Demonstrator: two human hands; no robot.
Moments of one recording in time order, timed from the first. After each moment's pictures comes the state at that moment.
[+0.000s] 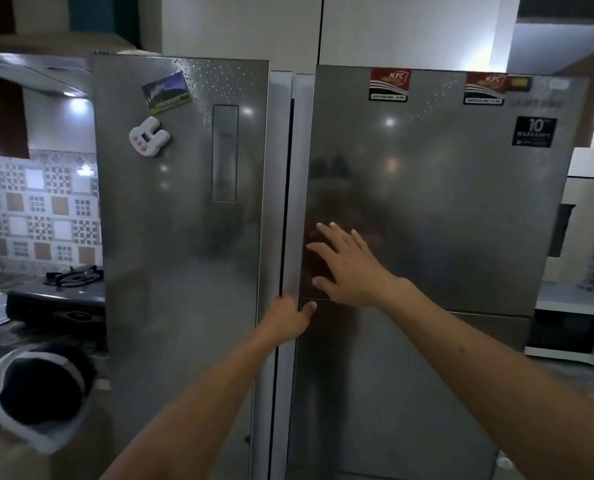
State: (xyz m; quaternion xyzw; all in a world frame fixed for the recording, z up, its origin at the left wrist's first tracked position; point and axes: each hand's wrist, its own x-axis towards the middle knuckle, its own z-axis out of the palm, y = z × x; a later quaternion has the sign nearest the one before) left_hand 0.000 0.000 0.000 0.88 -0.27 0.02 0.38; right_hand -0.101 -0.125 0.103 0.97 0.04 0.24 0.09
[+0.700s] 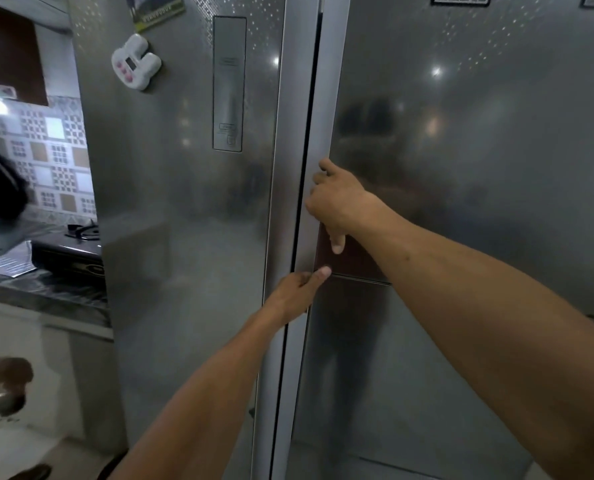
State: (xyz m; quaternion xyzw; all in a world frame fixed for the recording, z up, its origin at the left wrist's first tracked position) left_hand 0.046 -0.019 -0.028 0.80 -0.27 -0.06 0.53; right_hand -0.002 -0.096 0.159 0.87 0.04 0.07 0.50
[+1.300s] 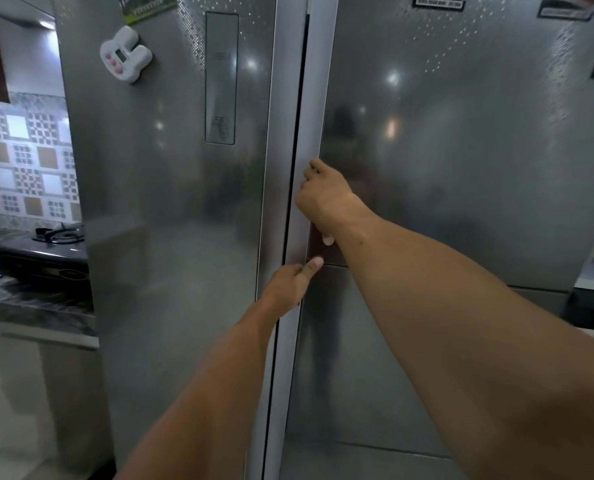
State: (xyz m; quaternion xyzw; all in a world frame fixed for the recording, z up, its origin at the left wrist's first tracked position) left_hand 0.043 -0.020 -0.035 0.79 -0.26 -0.05 0.56; right_hand -0.006 -0.082 0.139 0.85 -0.03 0.11 0.51
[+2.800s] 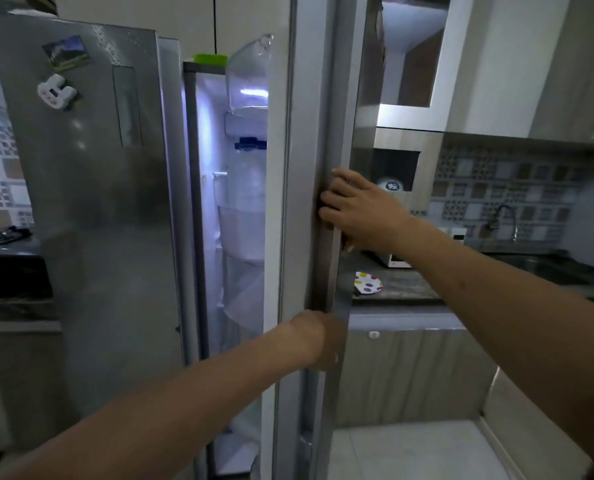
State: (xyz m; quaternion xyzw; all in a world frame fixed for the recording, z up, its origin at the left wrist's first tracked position) left_hand -0.431 -0.049 -0.027 0.82 -0.56 -0.02 -0.12; right_hand -0.469 -0.185 0.116 0.82 0.11 0.27 0.49
